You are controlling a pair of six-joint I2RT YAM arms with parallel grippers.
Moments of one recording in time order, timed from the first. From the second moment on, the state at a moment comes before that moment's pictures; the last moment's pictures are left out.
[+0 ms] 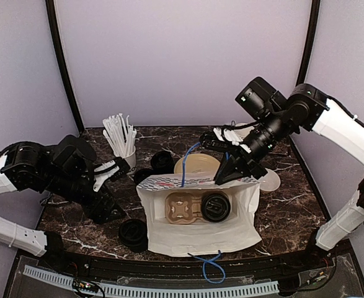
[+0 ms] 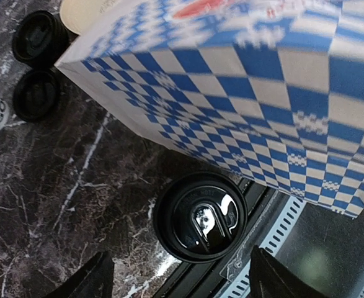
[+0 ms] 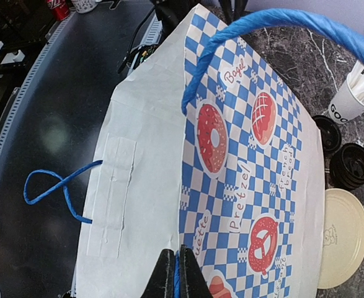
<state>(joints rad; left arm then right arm) -1.11 0.99 1.11 -1.08 -0.04 -0.25 0.93 1.48 1.71 -1.28 -0.61 -0.67</state>
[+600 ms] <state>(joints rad) -1.13 1.16 1.00 -1.04 0.13 -0.20 0.90 1.48 1.72 -1.29 -0.60 -0.66</state>
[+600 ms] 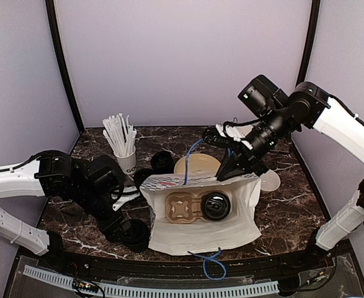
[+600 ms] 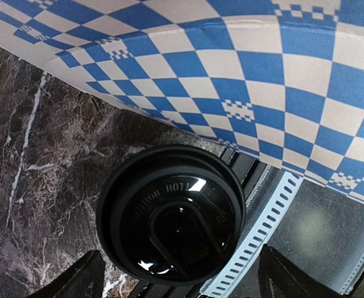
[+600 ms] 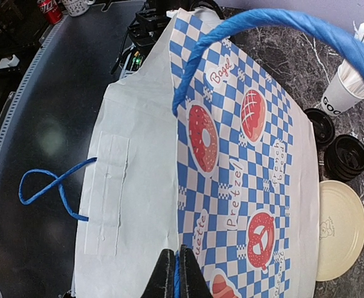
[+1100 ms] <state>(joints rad) -1.13 1.22 1.01 -1.03 0.13 -0.20 0.87 1.47 1.72 -1.29 -0.59 -0.66</state>
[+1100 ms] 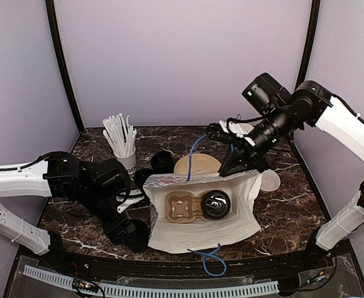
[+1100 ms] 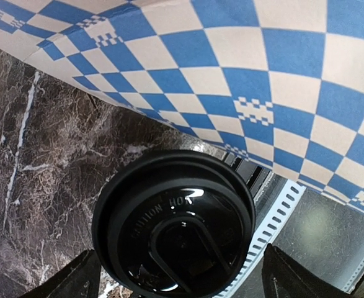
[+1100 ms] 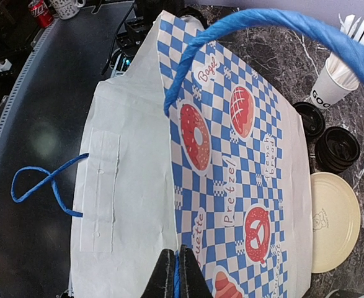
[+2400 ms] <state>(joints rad) -1.17 1.28 1.06 -1.03 0.07 -0.18 0.85 1.45 1.71 -1.29 -0.58 -0.66</state>
